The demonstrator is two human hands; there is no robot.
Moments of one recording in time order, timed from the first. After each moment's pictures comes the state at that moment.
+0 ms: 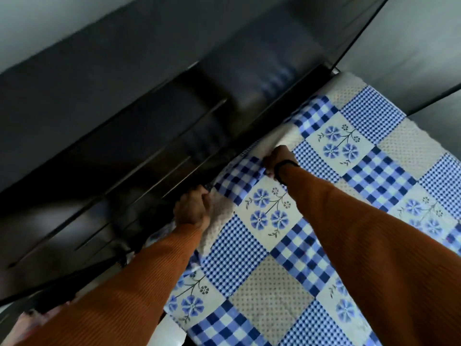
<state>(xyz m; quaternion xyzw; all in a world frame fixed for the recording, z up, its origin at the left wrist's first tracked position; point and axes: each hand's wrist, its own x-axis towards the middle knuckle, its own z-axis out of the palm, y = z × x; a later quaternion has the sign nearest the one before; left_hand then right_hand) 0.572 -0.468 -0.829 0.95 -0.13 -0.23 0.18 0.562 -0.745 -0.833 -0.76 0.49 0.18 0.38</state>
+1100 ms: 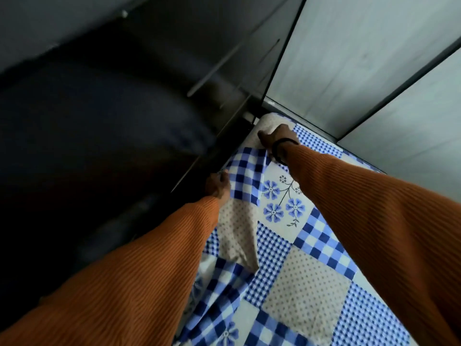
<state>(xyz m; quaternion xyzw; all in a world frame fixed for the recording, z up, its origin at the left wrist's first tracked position) 0.665 -0.840 -0.878 0.82 -0.05 -0.39 0.41 0.624 -1.017 -0.797 -0.76 0.58 0.05 0.28</state>
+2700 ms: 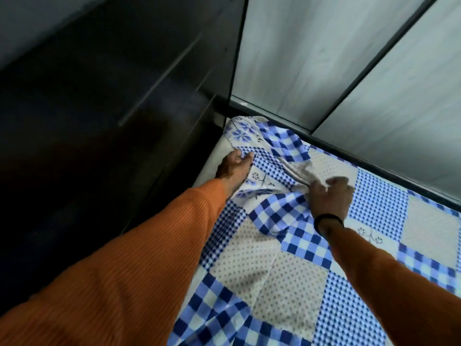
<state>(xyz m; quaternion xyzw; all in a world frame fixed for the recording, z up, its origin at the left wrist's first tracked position) 0.630 -0.939 -0.847 0.74 -0.14 -0.48 0.46 0.405 -0.997 -0.810 -0.62 0.72 -0.21 0.22</state>
